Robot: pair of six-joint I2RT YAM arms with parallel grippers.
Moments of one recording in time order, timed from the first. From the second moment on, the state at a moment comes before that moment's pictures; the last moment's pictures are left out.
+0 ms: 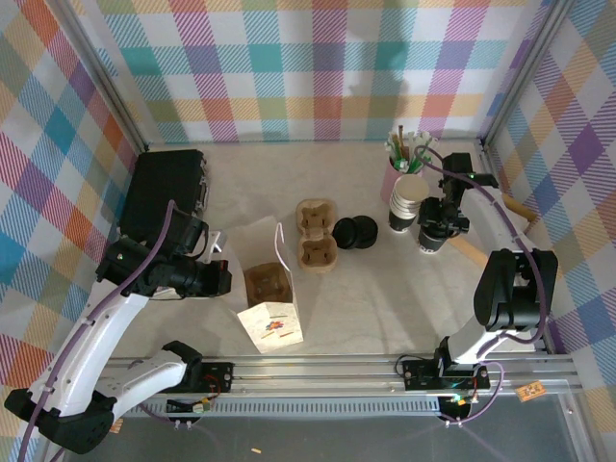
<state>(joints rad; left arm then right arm) -0.47 0.95 1.24 -1.44 0.24 -0.42 0.01 1.61 1.31 -0.96 0.06 0.20</state>
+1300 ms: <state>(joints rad) -0.47 0.94 1.23 -1.44 0.25 -0.44 0.06 1.51 1.21 -1.06 0.03 0.12</state>
